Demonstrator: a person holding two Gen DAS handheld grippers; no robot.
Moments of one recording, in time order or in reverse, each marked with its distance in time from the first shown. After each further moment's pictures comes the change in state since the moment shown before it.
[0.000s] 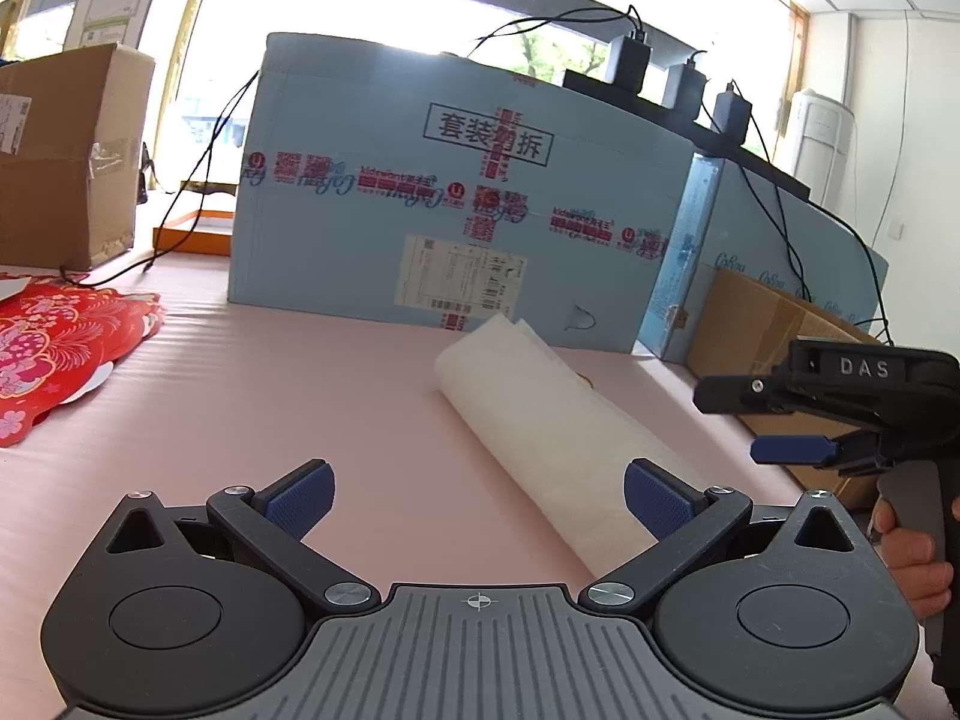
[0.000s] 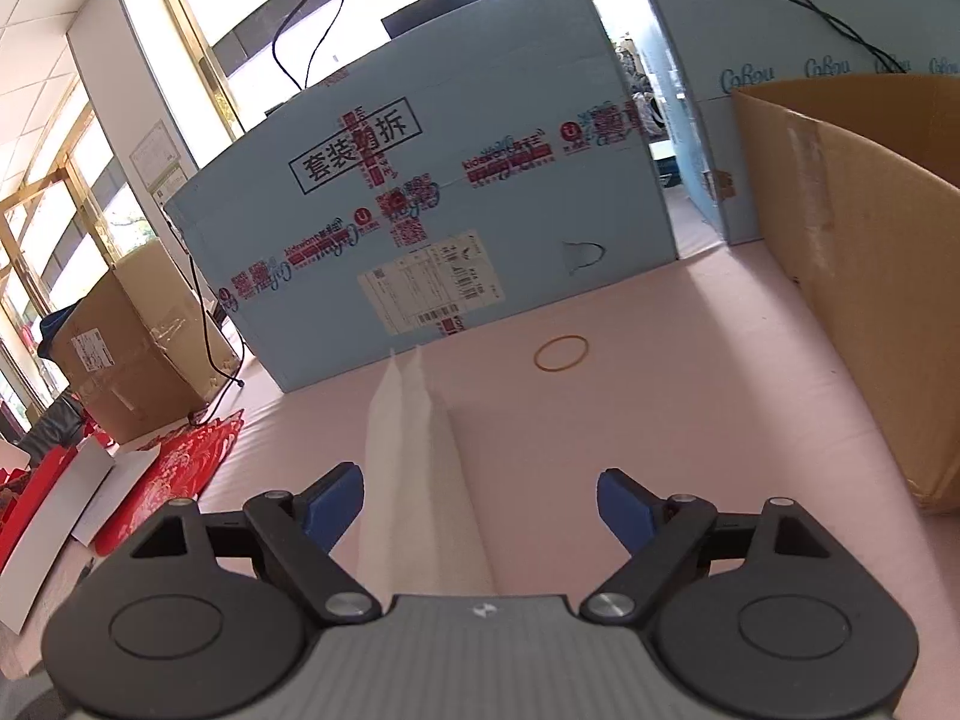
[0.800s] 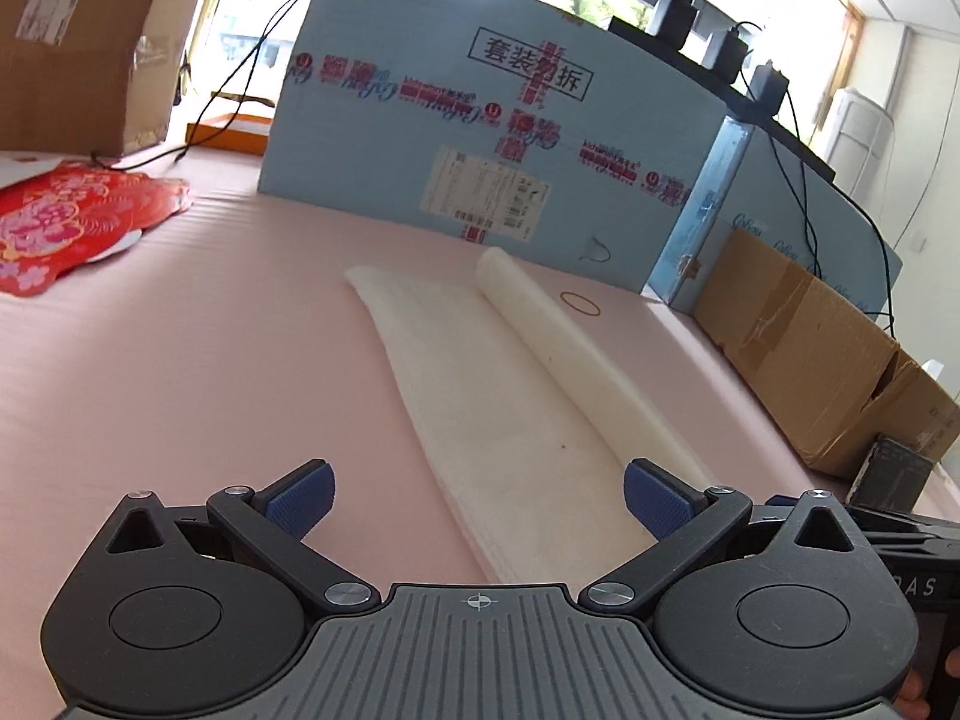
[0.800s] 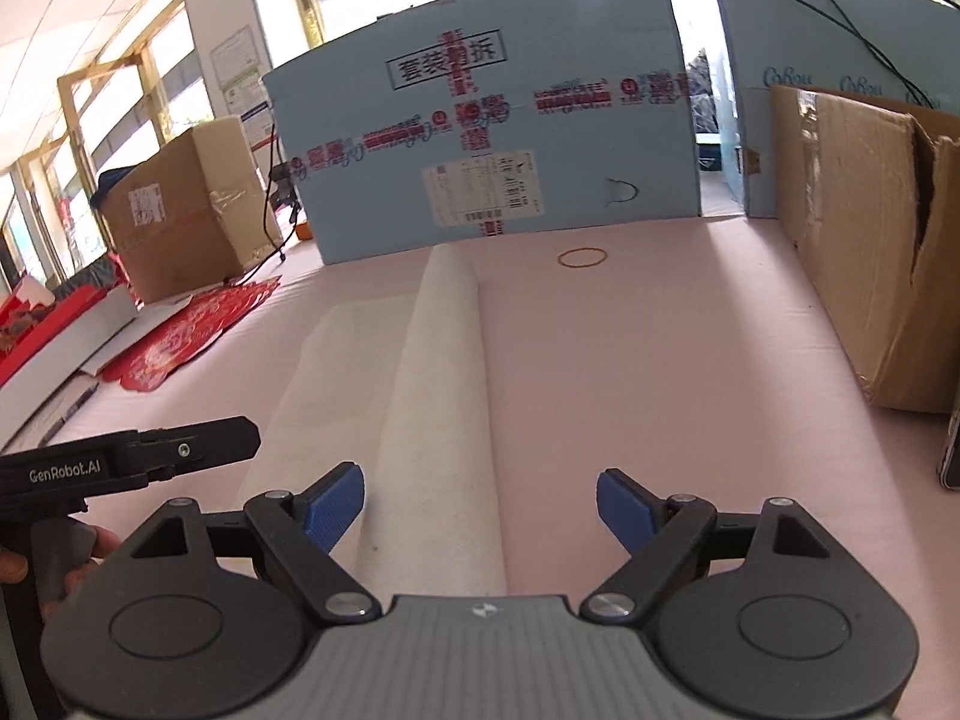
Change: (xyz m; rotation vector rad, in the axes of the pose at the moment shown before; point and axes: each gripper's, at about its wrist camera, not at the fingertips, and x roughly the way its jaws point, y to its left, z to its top) left arm -0.018 0.007 -0.031 -0.166 0.123 -0.010; right arm -0.031 0.011 -0.087 -0.299 0.066 0.051
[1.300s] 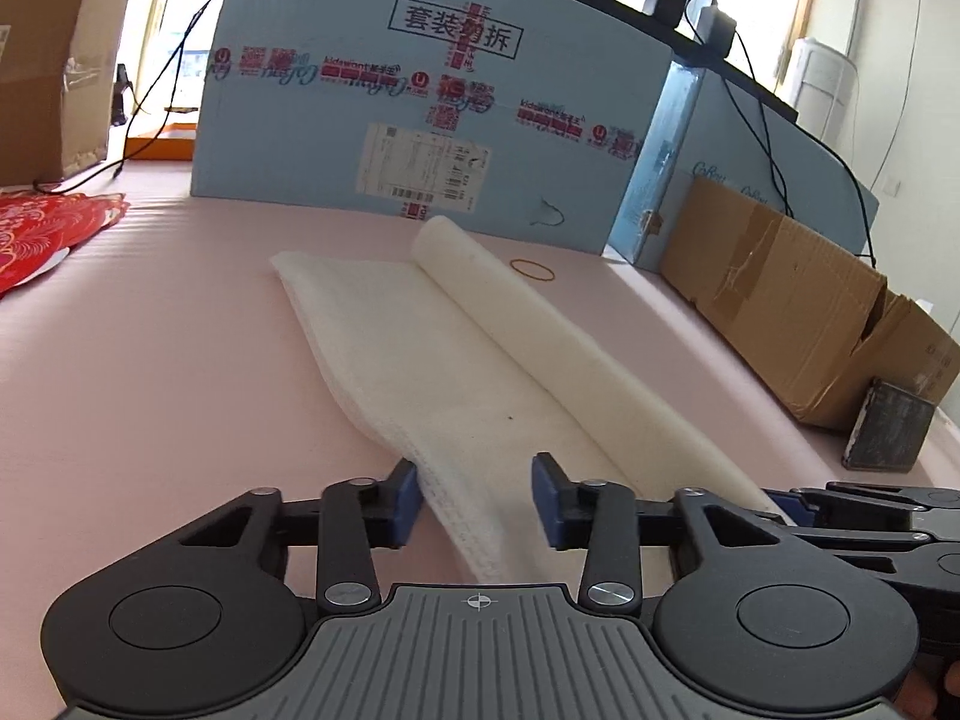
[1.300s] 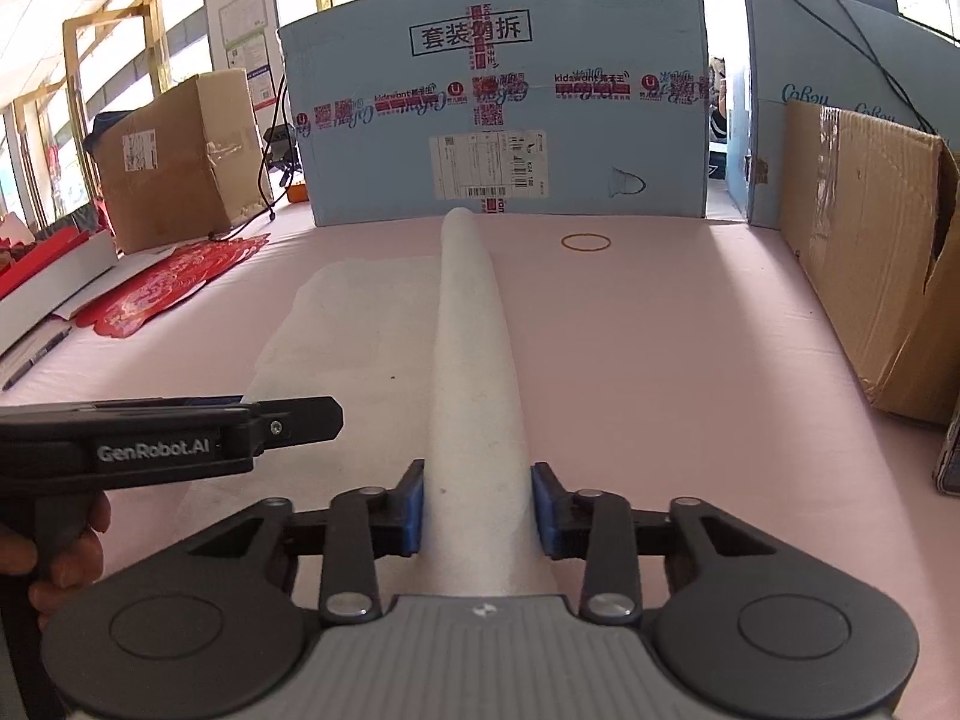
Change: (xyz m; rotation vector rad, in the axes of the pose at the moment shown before) left arm 0.020 -0.035 -0.004 0.107 0.015 -0.003; right arm 0.004 0.005 -0.010 -0.015 0.005 -0.061
